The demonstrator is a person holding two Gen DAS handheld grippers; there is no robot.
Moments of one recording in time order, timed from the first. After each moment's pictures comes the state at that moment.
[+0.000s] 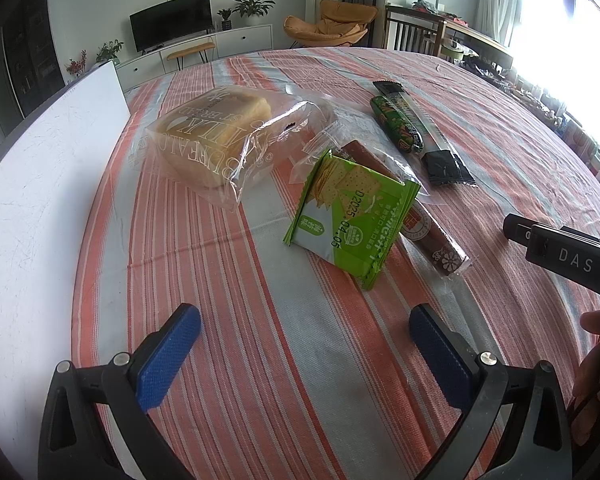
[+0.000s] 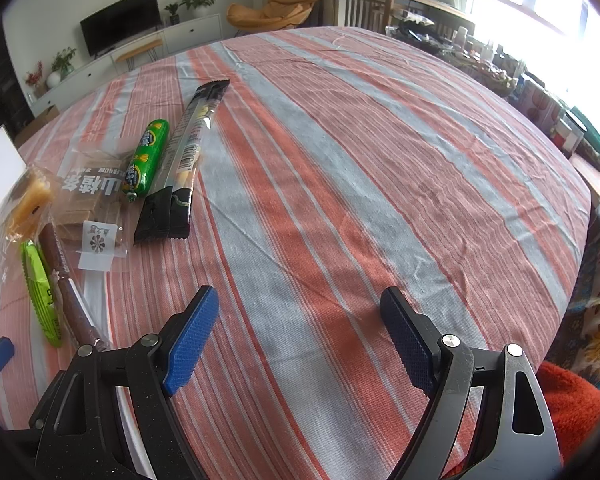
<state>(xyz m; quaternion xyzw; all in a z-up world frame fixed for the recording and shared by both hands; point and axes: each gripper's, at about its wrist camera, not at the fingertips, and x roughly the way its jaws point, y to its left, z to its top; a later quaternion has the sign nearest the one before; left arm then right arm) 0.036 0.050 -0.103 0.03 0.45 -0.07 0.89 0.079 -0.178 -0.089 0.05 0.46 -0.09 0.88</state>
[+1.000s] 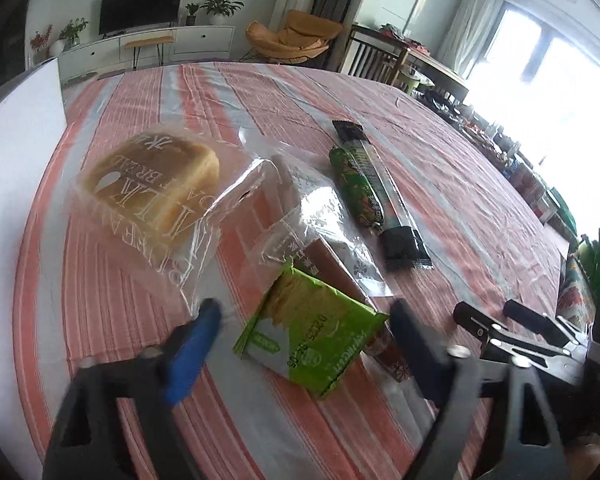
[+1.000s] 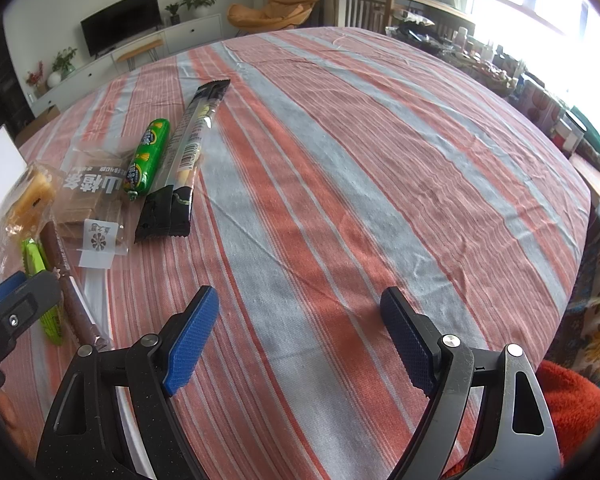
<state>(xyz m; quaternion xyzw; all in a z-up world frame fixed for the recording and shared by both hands) 0.098 0.058 -0.084 -0.06 0.44 -0.20 0.87 0.078 -0.178 -0.089 0.05 0.46 -0.09 0.88</state>
